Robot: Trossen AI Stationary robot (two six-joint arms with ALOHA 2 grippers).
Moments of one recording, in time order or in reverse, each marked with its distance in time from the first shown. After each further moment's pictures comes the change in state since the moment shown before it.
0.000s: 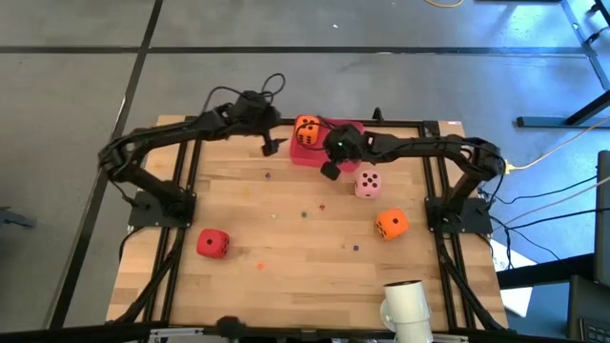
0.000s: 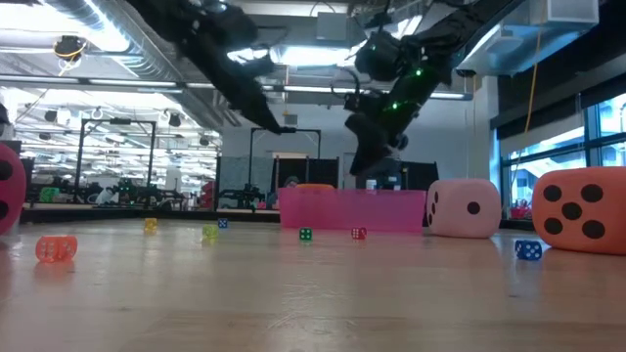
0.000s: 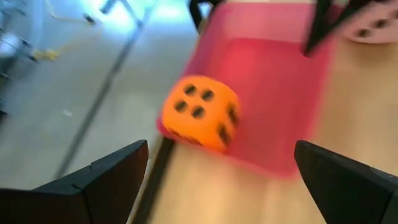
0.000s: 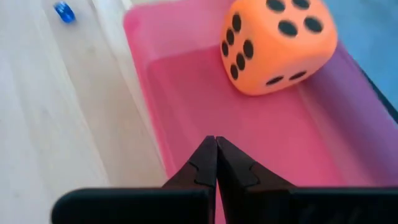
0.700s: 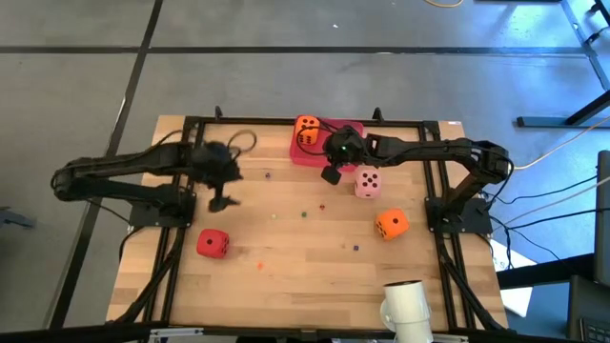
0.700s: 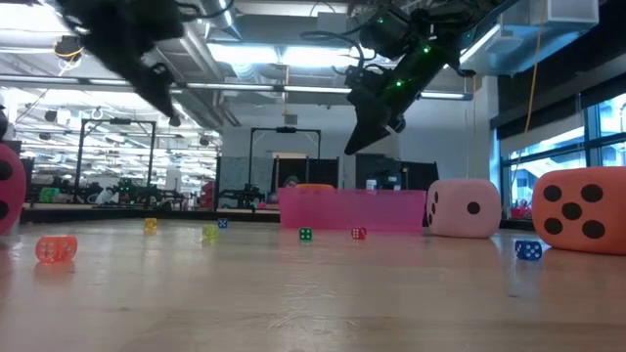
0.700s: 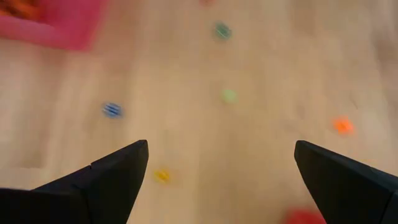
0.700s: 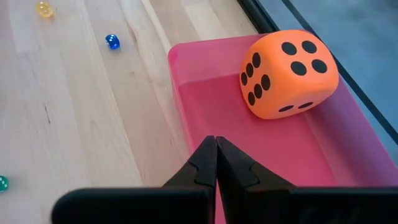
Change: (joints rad) left arm -0.398 -0.554 -0.258 -0.596 0.134 -0.298; right arm 0.061 -0.068 0.000 -0.004 0.000 -0.016
